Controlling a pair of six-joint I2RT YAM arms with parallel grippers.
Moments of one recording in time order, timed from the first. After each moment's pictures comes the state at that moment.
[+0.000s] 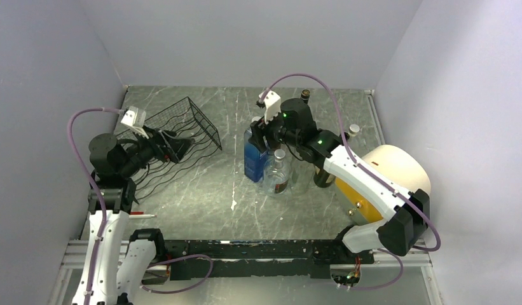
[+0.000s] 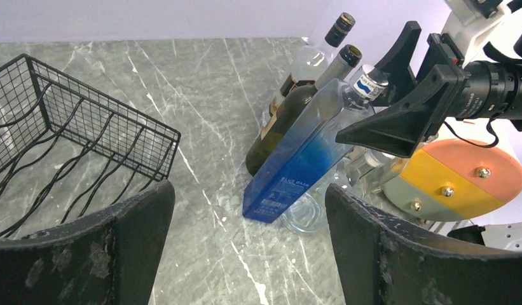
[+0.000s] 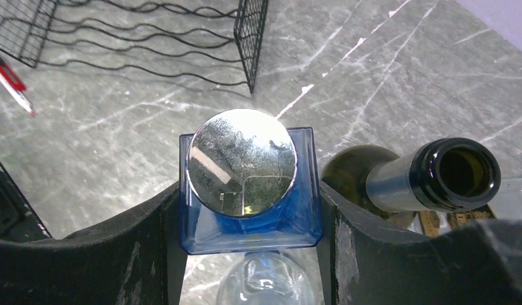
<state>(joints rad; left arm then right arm) 0.04 0.69 0.82 -0.22 0.69 -0.38 0.71 1.36 1.26 -0.35 -0.12 -0.05</state>
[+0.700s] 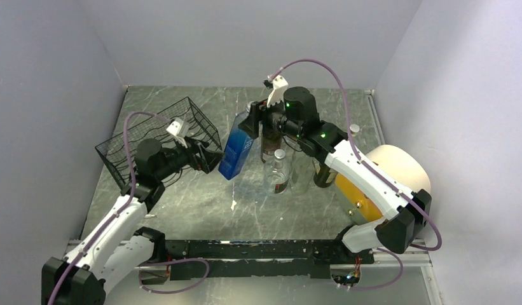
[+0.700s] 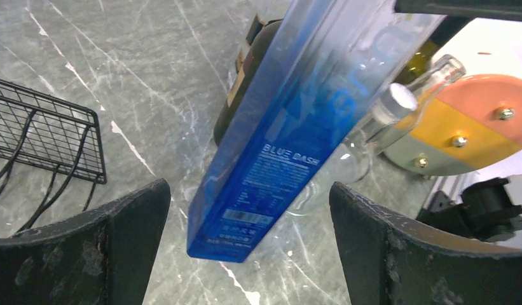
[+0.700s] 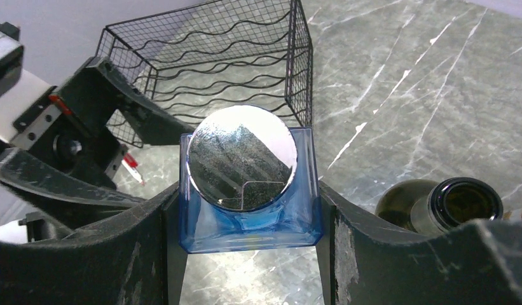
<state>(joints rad) -0.32 0.83 0.55 0.19 0.50 -0.38 0.72 1.38 1.39 -0.31 -0.15 0.27</state>
